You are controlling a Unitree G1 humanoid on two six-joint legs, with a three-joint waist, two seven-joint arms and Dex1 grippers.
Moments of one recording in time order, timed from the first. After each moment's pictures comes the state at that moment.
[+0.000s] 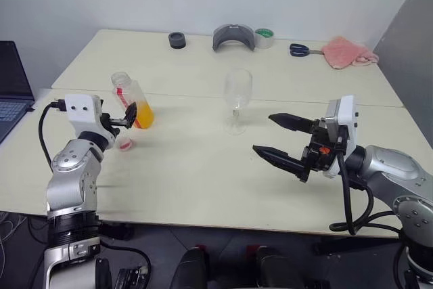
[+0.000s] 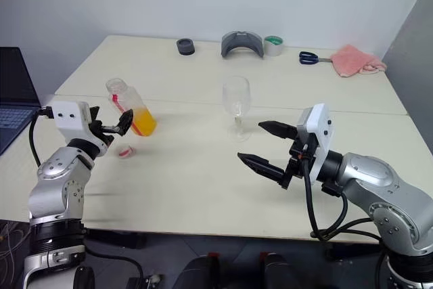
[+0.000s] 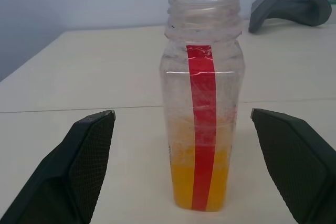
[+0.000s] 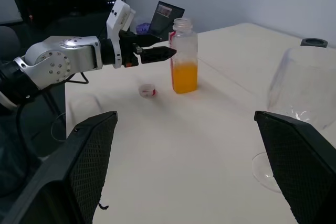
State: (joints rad) left arm -0.39 0.52 0.35 0.12 -0.27 0.32 -0.32; right arm -0.30 -0.65 -0.10 -0.71 0.90 0.78 0.54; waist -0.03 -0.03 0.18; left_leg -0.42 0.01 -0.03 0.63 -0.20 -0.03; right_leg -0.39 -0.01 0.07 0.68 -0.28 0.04
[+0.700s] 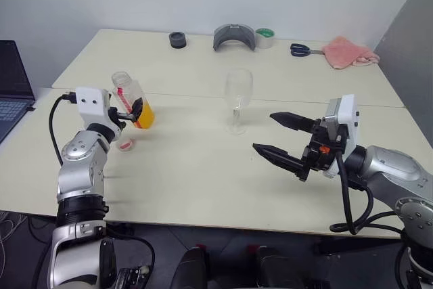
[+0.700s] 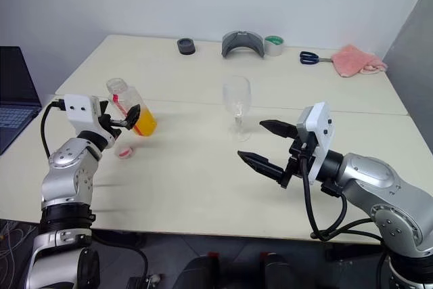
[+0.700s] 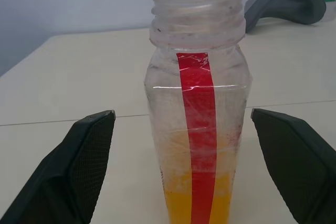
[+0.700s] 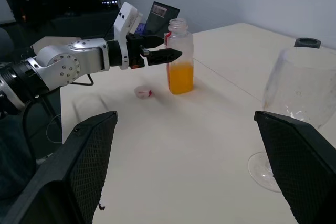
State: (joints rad) left arm -0.54 0.53 0.31 0.38 -0.23 0.18 -0.39; right arm -0.31 -0.67 -0.10 -0.73 0.93 0.79 0.47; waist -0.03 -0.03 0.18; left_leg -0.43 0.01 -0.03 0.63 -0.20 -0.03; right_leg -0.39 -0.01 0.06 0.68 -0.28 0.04
